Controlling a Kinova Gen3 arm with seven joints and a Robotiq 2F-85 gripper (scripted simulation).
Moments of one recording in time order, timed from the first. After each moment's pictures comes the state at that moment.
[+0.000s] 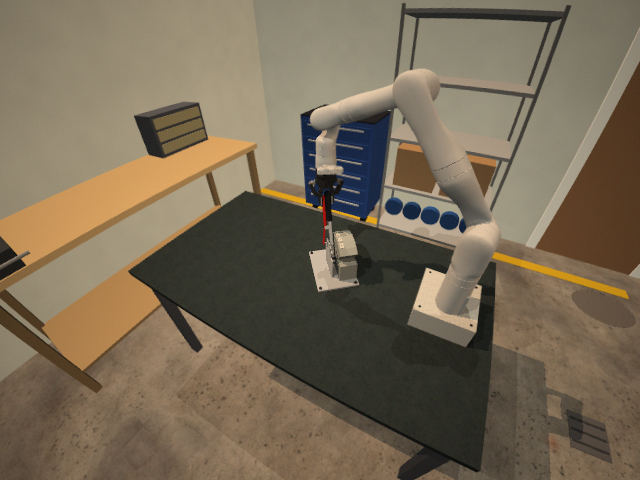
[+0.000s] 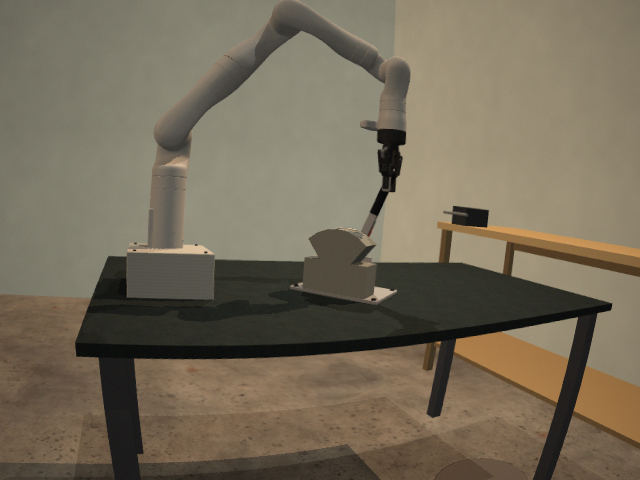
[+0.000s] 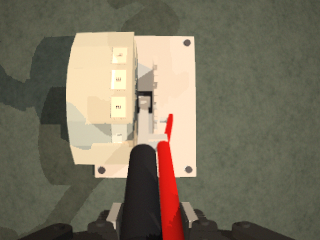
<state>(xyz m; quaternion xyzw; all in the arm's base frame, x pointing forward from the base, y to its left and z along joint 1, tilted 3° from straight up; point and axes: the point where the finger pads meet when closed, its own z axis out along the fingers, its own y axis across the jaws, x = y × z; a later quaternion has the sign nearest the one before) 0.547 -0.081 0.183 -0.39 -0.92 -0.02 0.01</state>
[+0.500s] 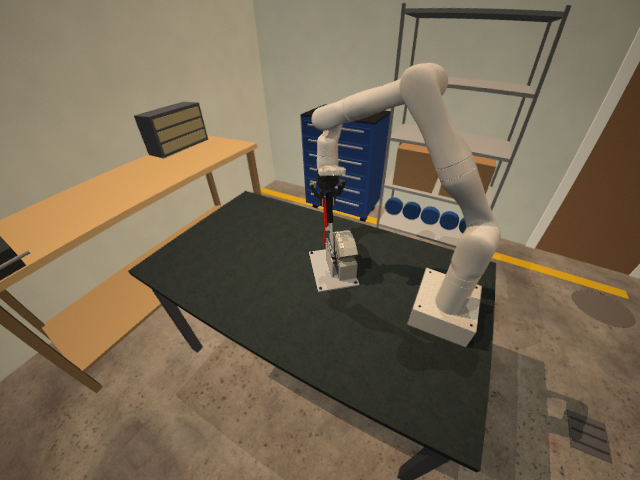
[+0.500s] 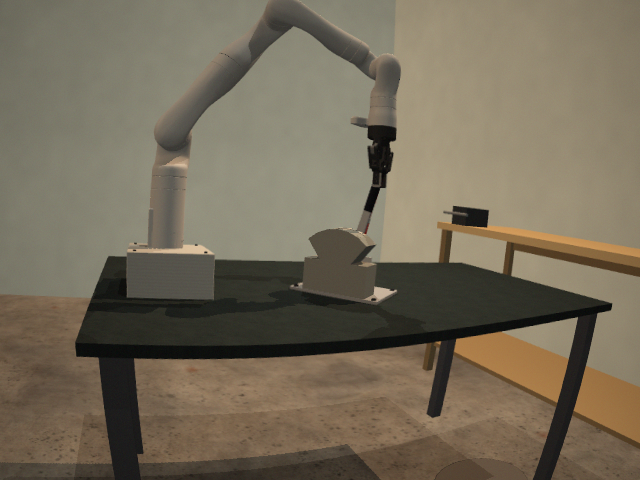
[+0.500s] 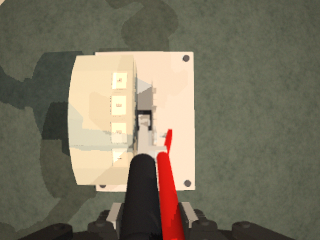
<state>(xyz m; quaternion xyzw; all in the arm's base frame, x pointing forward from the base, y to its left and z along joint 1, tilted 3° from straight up) 0.529 -0.063 0.193 -0.39 -0.92 -0.02 0.01</state>
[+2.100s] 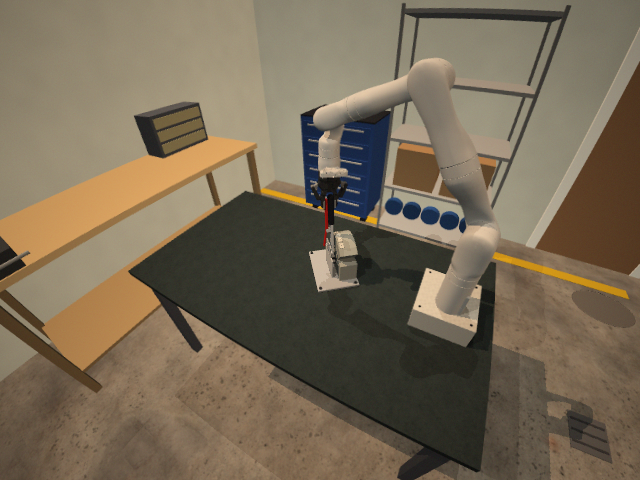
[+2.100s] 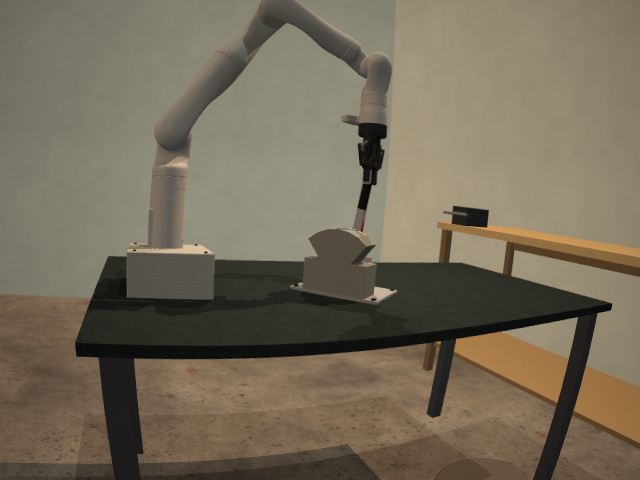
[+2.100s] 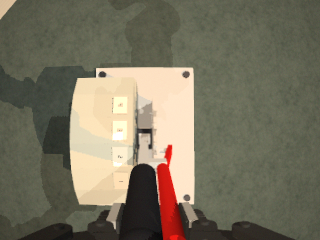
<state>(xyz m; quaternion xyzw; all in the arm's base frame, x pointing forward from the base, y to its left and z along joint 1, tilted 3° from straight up) 0.510 -0.044 0.199 -0.39 -0.92 -0.02 0.01</state>
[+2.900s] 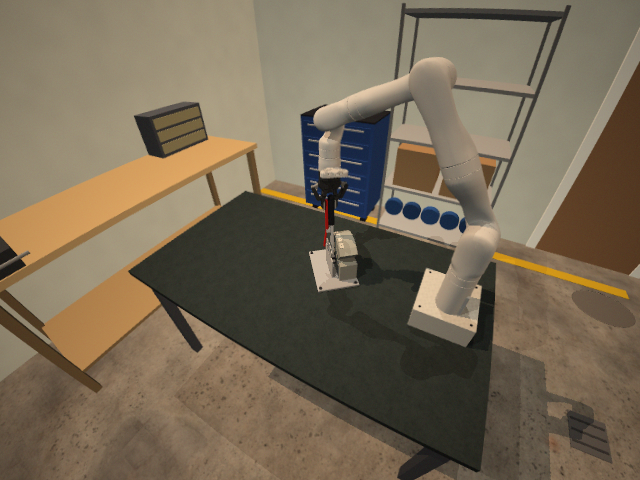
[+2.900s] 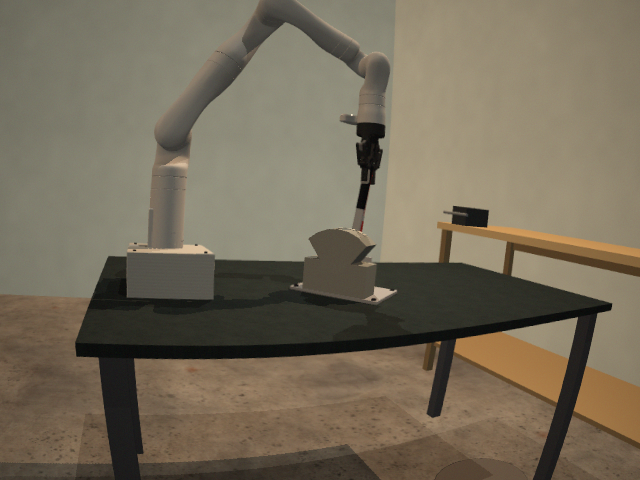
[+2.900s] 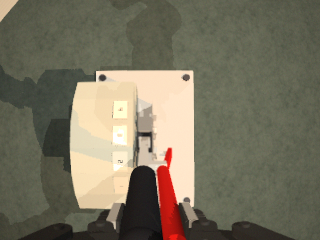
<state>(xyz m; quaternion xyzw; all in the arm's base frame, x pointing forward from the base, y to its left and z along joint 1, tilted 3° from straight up) 0.506 -0.041 0.200 -0.39 -0.92 -0.02 0.01</state>
